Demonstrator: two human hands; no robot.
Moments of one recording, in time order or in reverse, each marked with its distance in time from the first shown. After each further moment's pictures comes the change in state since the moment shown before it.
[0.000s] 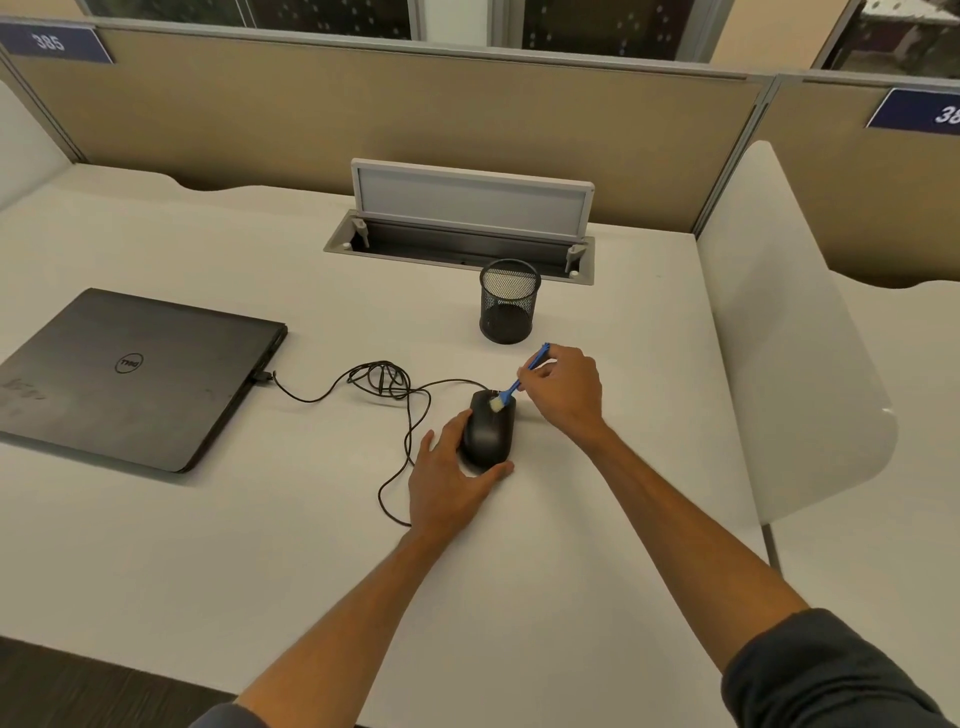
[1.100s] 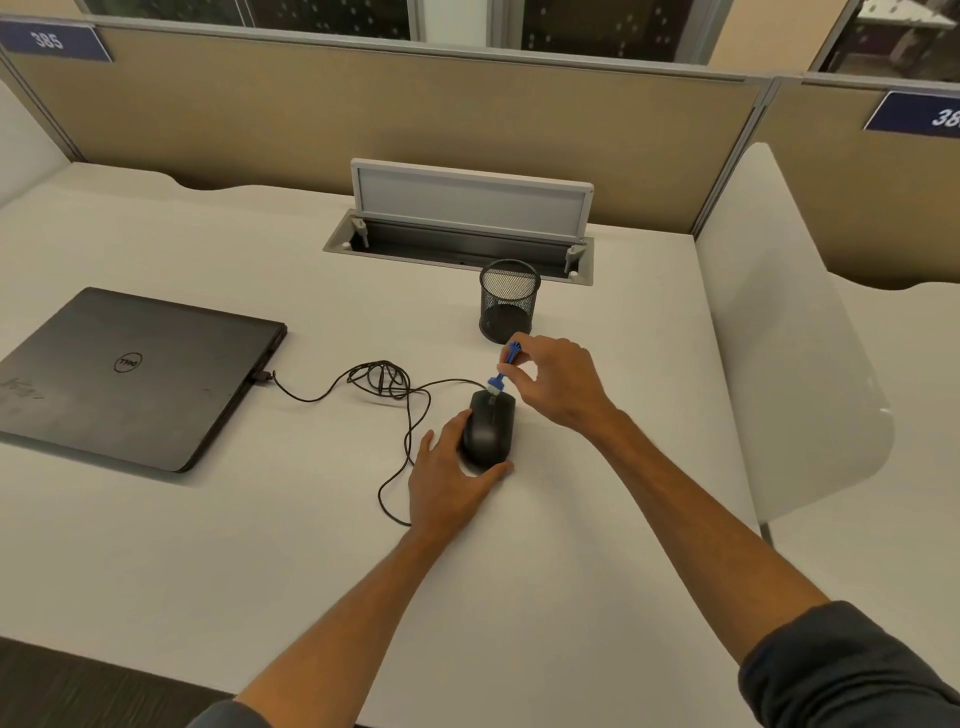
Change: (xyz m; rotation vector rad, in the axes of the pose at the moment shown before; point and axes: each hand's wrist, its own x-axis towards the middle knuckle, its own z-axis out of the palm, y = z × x) left_hand 0.000 0.003 -0.002 -0.004 -0.016 0.020; right_hand -0.001 -0.018 -0.021 -0.289 -0.164 -0.529
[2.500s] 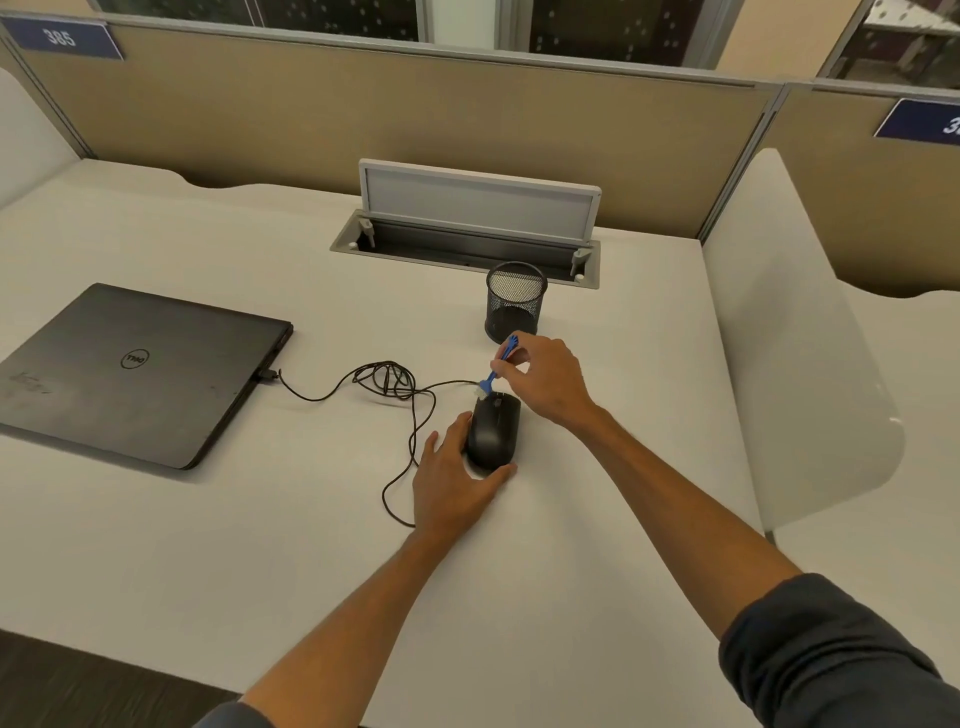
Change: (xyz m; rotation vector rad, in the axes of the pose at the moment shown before) left_hand 0.001 -0.003 0.003 0.057 -0.023 -0.062; right_hand 0.020 -0.003 0.026 0.189 -0.013 0.254
